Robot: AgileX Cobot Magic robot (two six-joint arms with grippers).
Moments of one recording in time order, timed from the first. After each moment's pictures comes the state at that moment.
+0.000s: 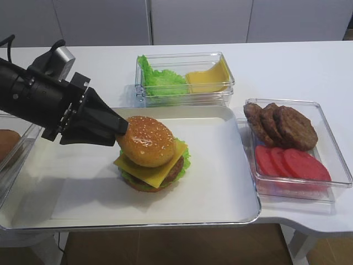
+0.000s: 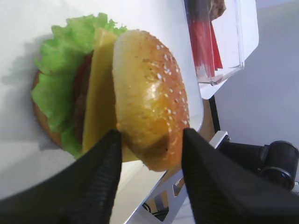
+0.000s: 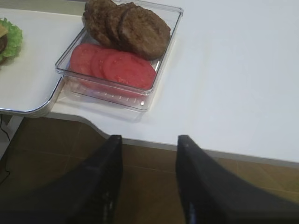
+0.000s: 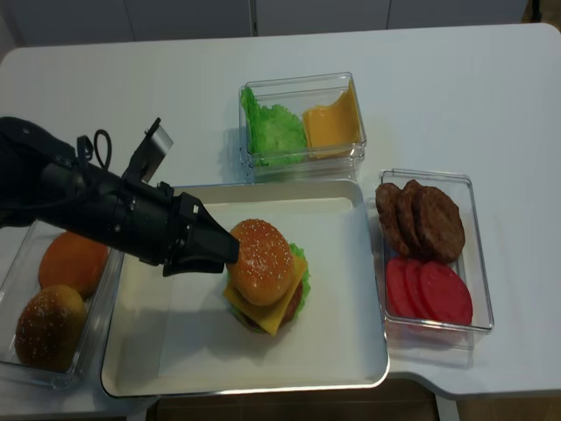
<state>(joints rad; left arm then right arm) -0.07 1.63 -0.97 -1.09 1.18 0.71 0.10 -0.02 -0.48 0.13 1.14 -0.11</state>
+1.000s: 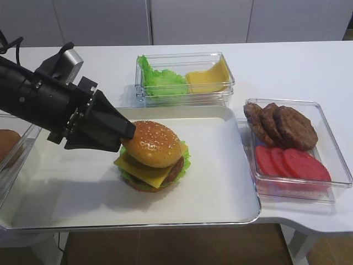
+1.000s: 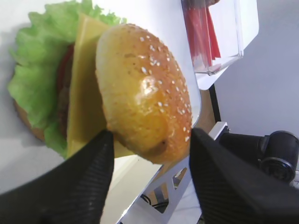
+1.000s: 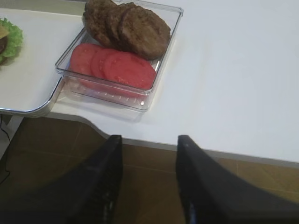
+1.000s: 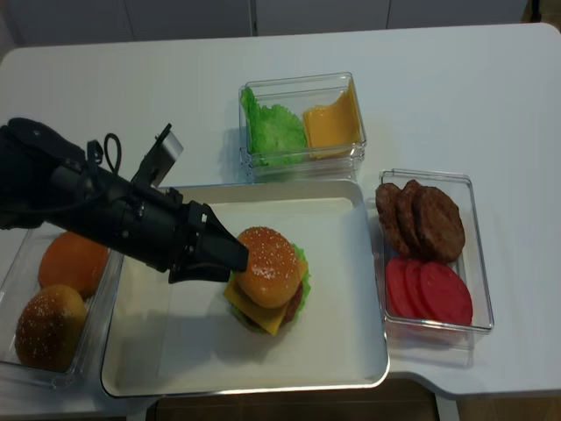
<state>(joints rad) -0.11 1.63 -0.97 -1.09 1.18 0.70 0.10 -0.02 -0.48 0.13 1.14 -0.11</state>
